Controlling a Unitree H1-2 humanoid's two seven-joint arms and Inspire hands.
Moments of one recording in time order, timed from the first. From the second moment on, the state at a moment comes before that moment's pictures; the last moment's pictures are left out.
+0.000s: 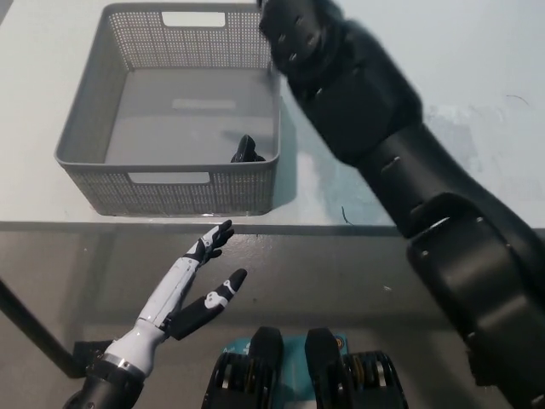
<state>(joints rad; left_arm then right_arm) -0.16 0.20 -0.16 0.00 0.18 -0.14 -0.14 -1.37 0.04 0.24 0.81 -0.36 0.02 -0.12</state>
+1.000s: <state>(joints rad) -0.01 0.20 -0.14 0.01 0.15 -0.14 -0.14 -0.04 -0.20 0.14 -0.16 -0.23 -0.04 -0.04</state>
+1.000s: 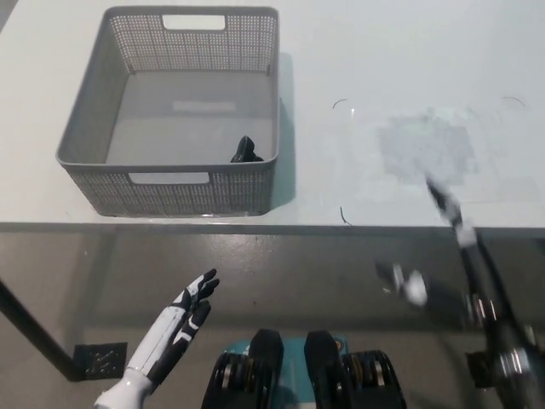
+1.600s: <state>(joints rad) 0.09 0.17 -0.10 0.03 0.10 -0.21 -0.13 0.21 -0.11 0.20 0.04 -0.03 -0.27 0.05</state>
